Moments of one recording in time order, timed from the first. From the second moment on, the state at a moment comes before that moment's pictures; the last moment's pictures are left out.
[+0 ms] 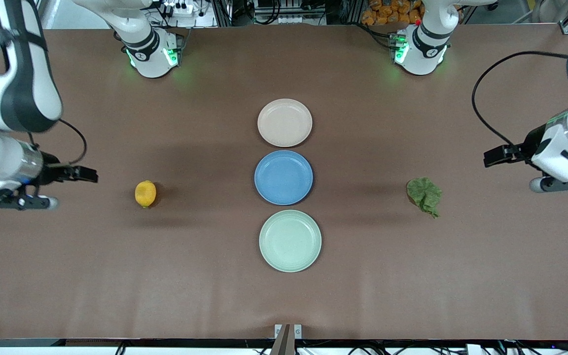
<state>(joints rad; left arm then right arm) -0.11 0.20 0.07 -1.59 0.00 1.66 -0.12 -0.04 0.30 0.03 -1.71 0.01 1.85 0.02</state>
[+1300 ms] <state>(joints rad) -0.14 0.55 0.04 -1.82 -0.05 2.15 -0.12 0.00 0.61 0.03 -1.78 0.04 2.08 0.05</state>
